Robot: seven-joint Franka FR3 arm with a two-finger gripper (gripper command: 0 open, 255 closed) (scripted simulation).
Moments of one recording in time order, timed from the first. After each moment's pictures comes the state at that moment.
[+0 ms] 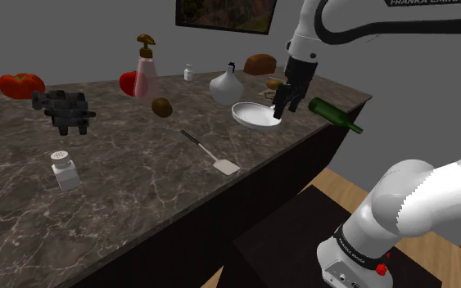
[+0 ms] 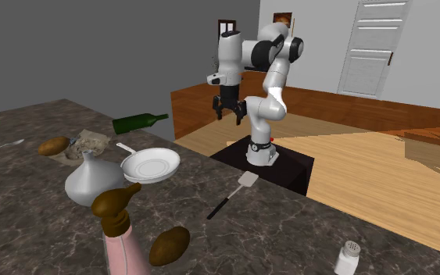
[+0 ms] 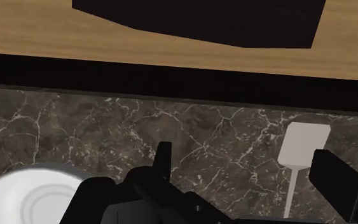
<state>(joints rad) 0.04 -0.65 0.07 -2.42 0.03 1.76 -0.03</state>
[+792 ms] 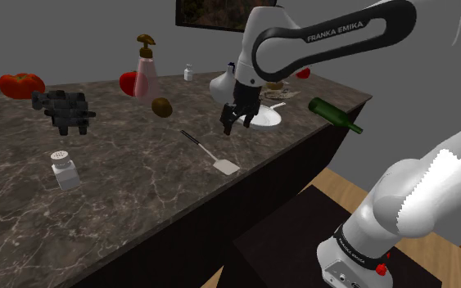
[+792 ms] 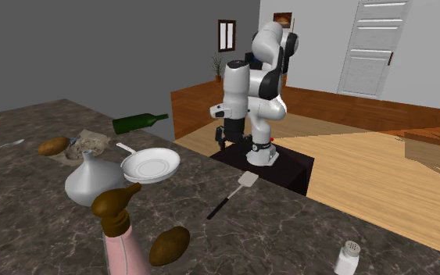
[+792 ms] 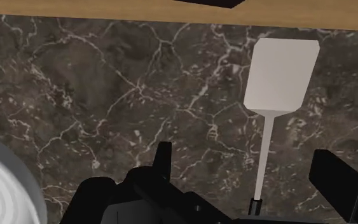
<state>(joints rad) 0.08 -0.29 0.22 -2.36 0.06 2.10 0.16</state>
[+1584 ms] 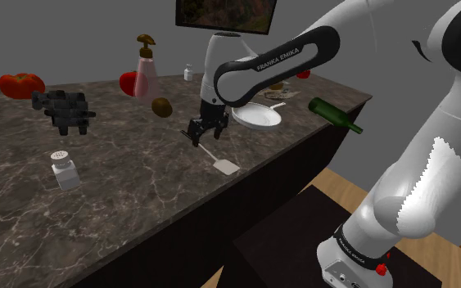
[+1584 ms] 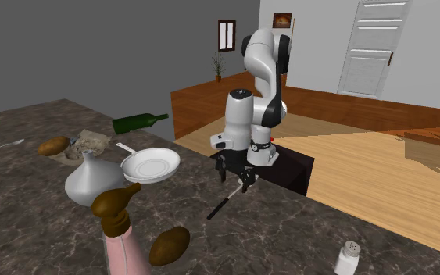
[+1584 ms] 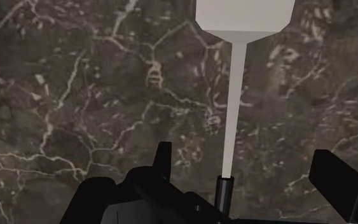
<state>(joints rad) 0.10 0.04 0.29 -2.21 -0.04 2.31 0.33</state>
